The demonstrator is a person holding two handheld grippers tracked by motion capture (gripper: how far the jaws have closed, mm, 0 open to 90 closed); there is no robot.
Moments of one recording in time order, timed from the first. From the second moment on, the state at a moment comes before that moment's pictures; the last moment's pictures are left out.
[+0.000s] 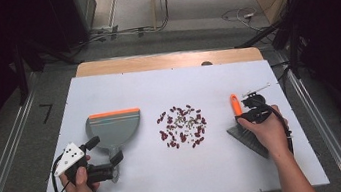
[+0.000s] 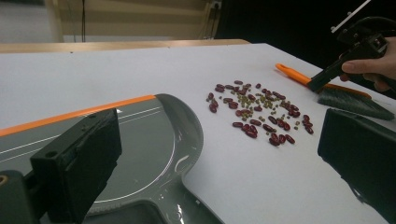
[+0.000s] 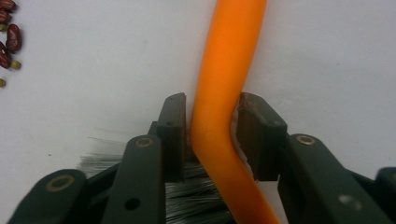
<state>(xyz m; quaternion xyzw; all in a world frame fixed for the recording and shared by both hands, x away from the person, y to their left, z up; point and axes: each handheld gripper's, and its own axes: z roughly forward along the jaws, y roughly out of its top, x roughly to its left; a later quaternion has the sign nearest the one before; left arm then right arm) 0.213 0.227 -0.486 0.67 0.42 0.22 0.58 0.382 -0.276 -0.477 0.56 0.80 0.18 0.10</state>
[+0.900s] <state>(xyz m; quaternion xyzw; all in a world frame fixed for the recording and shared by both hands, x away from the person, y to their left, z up) 0.210 0.220 -0.480 0.67 0.41 0.22 0.58 0.348 -0.307 -0.464 0.55 0.74 0.36 0.15</state>
